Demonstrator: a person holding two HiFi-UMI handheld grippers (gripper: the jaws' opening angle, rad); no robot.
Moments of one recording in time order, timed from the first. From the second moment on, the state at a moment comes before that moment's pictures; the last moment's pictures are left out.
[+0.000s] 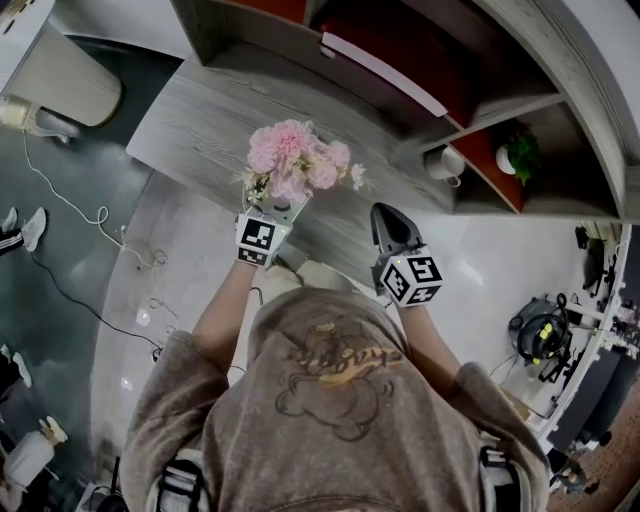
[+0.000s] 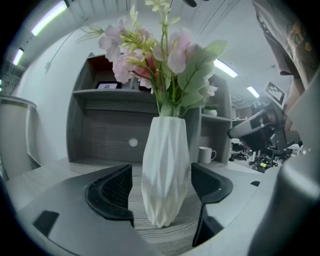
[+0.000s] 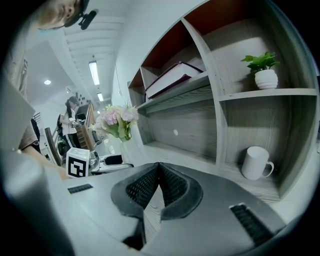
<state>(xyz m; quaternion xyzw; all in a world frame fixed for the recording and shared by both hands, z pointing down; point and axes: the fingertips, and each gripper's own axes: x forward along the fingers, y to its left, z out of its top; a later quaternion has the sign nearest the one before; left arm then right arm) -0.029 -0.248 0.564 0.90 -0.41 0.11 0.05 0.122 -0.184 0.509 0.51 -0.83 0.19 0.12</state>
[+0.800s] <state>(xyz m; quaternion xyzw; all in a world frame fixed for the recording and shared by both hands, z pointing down) -0.095 -0.195 0.482 0.87 -0.48 0.07 0.10 0.070 -0.202 0.492 0.45 -0.87 0.18 0.06</state>
